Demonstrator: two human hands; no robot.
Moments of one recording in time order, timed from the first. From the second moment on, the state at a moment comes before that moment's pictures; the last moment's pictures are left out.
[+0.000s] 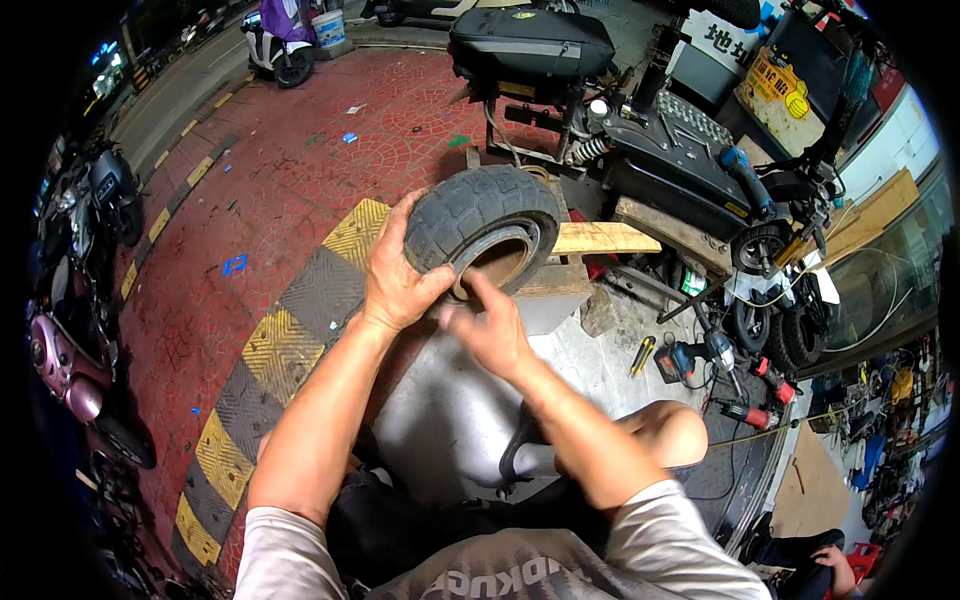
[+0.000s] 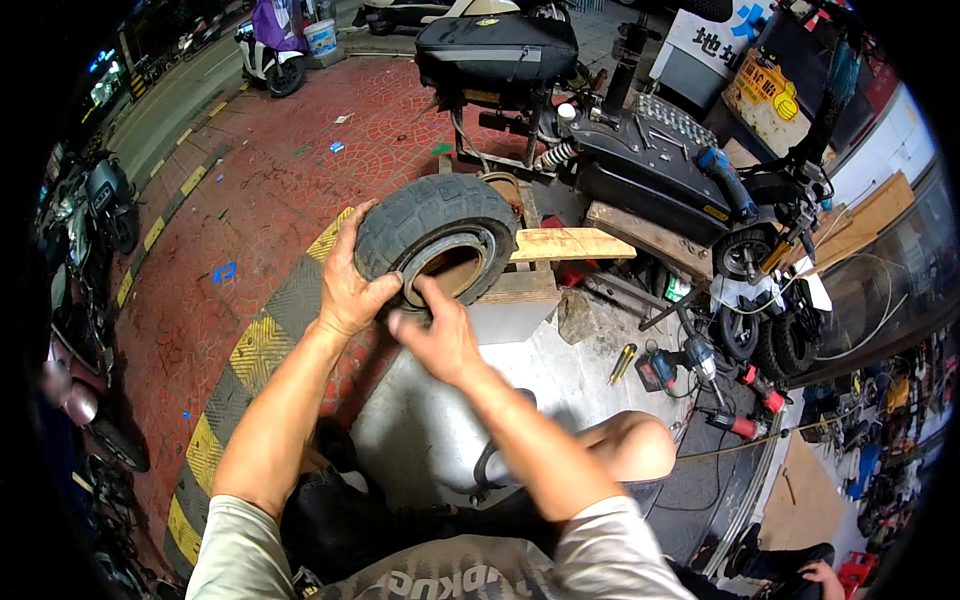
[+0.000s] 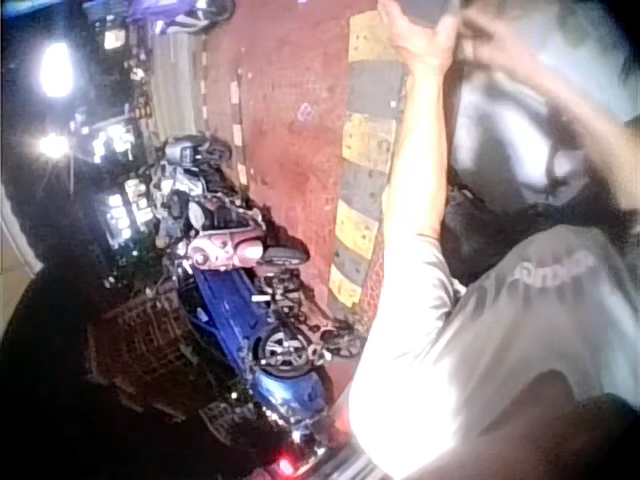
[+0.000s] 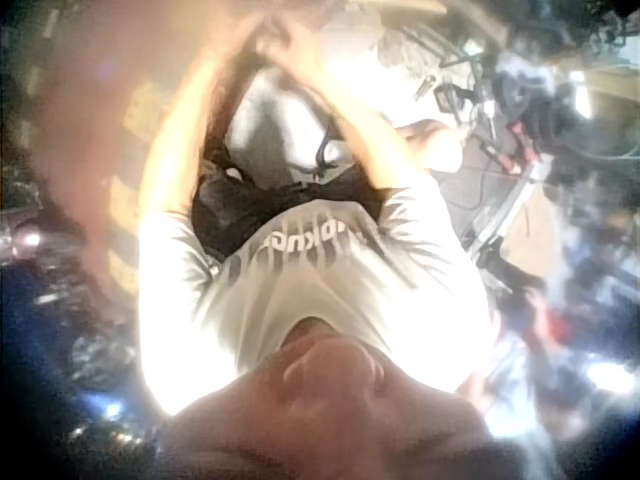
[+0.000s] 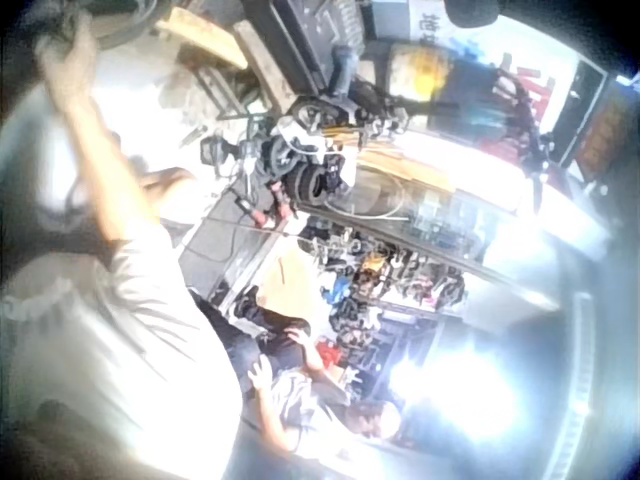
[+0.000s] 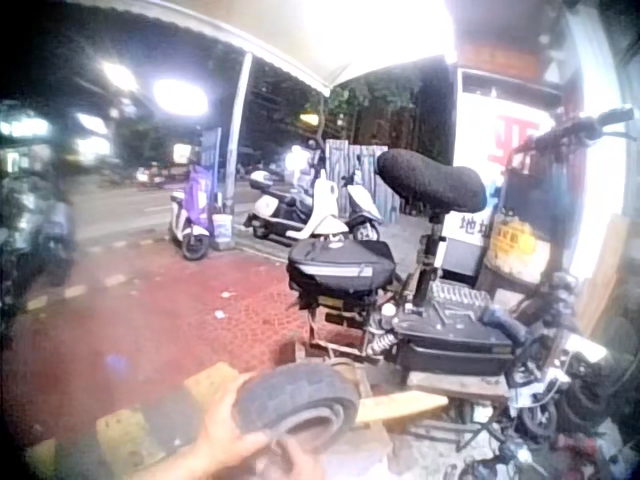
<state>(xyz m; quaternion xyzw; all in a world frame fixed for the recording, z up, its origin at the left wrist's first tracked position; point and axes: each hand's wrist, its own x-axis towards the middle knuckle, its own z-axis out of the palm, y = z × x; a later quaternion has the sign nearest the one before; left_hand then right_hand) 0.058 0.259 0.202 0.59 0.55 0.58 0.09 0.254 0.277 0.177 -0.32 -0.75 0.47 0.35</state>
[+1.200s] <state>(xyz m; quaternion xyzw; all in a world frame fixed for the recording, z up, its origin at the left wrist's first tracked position) 0.085 0.261 0.233 0.62 0.57 0.53 0.06 0.244 0.297 0.191 -0.10 -0.23 0.84 0.48</state>
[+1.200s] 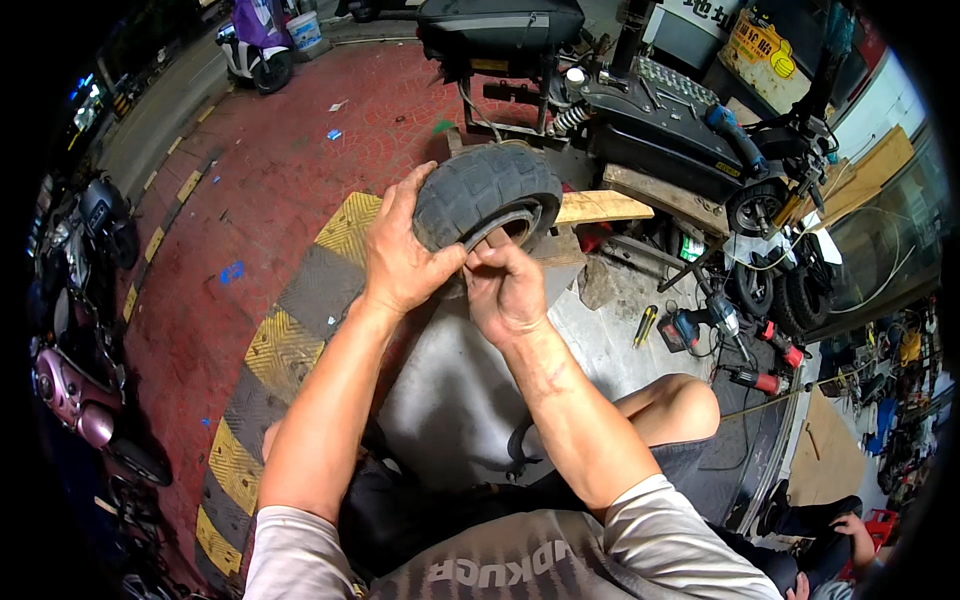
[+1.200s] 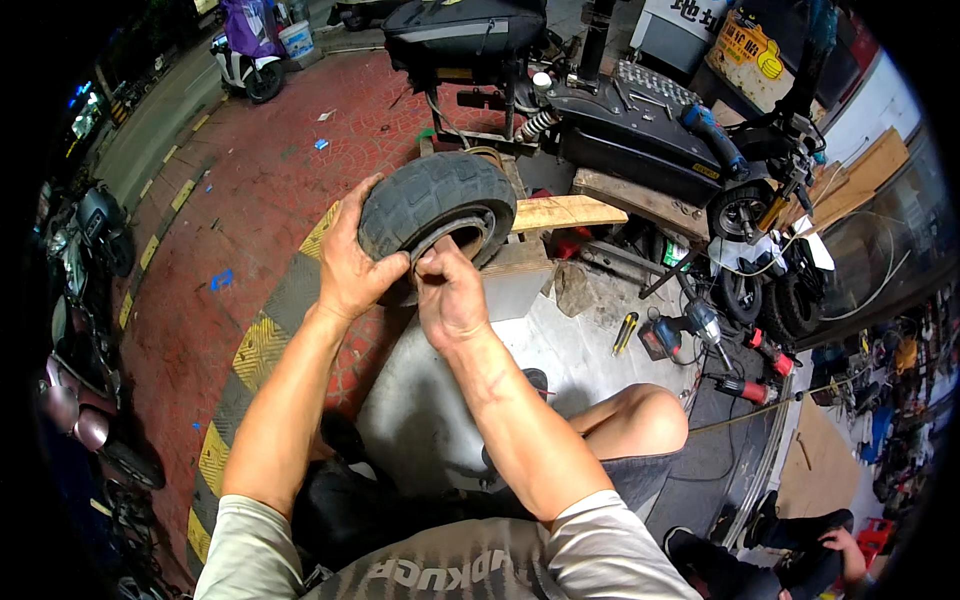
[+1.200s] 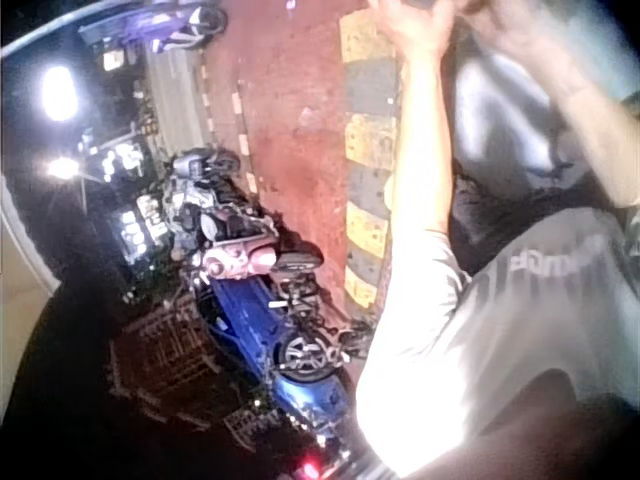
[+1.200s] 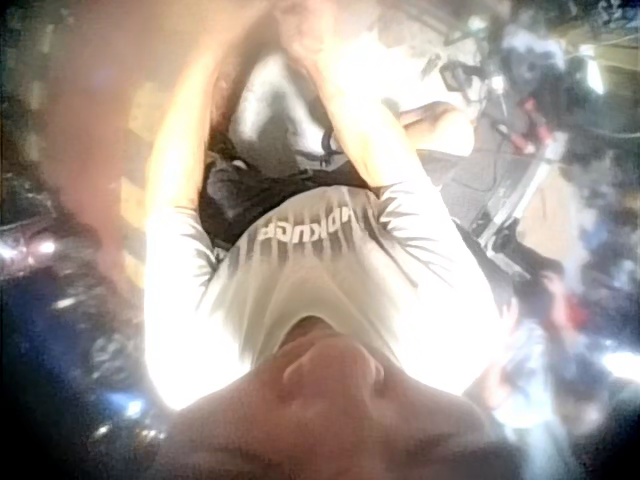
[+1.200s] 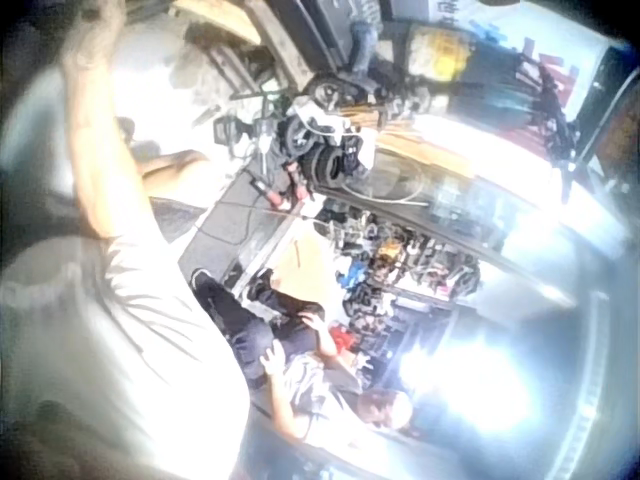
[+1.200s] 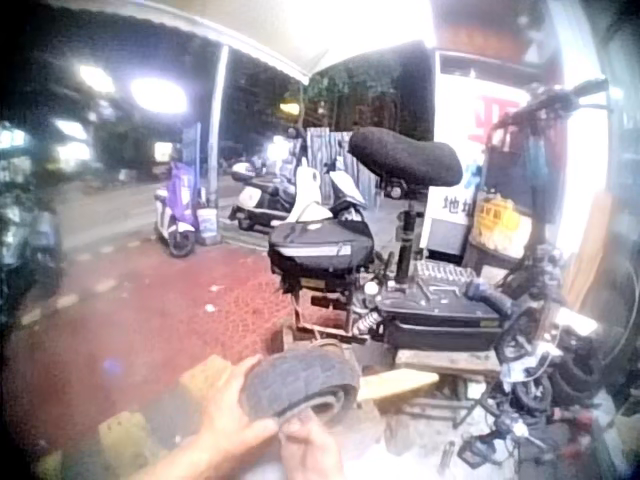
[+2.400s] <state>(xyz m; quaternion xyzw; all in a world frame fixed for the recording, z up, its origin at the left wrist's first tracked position) 0.091 0.291 0.239 0.61 0.62 0.50 0.01 0.333 0.306 0.206 -0.31 -0.95 0.09 0.05</state>
